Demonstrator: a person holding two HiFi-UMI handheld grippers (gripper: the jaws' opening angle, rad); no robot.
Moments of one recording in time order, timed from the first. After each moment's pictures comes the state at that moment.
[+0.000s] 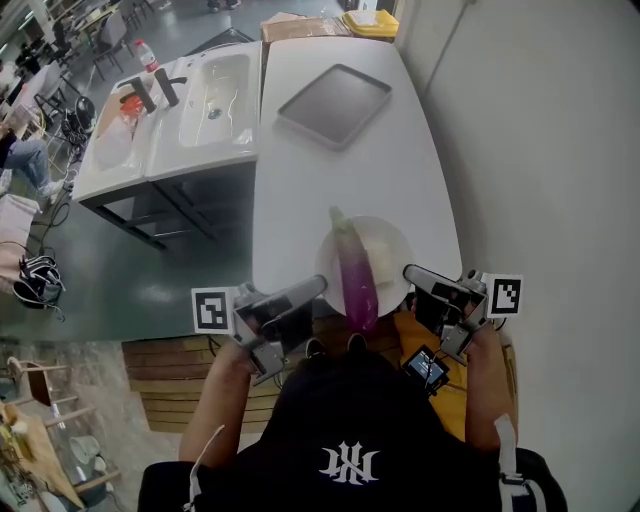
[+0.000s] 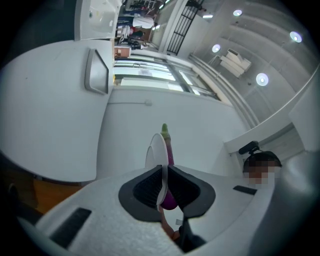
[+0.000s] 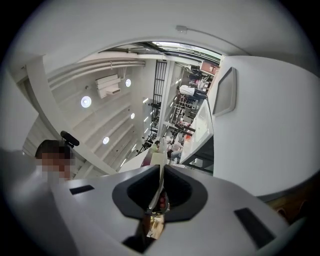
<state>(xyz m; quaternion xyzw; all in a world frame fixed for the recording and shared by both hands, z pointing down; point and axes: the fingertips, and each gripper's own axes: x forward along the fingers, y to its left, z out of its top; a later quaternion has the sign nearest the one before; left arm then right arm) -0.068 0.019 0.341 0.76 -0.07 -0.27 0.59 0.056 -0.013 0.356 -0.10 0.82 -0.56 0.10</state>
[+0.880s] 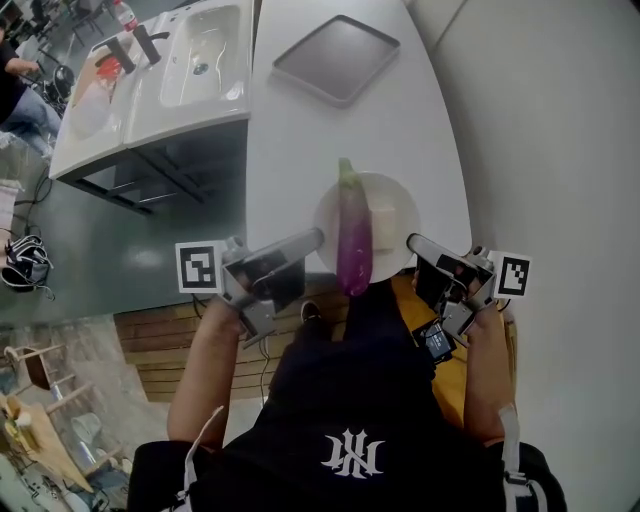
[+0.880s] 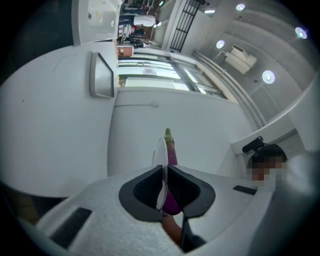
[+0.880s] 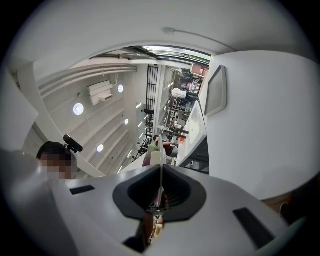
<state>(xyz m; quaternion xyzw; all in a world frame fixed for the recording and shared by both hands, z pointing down) -0.096 -0.016 0.372 0.76 -0.08 -0.24 0.60 0.034 -0.025 0.382 -0.14 0.79 -0.59 0.12</state>
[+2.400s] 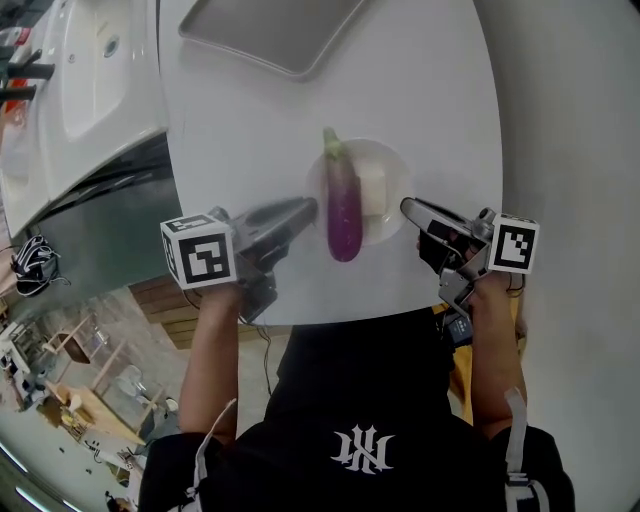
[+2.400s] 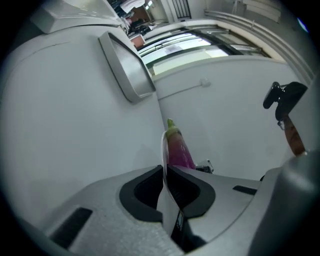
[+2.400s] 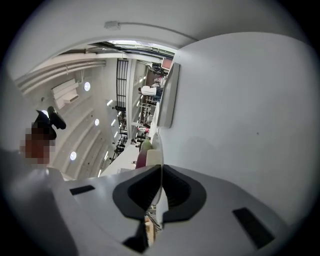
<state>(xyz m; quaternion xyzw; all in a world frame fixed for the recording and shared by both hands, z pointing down) -0.017 -0.247 0.577 0.75 -0.23 0.04 0.62 0.109 -0.252 0.580 -0.21 0.72 -0.67 0.01</state>
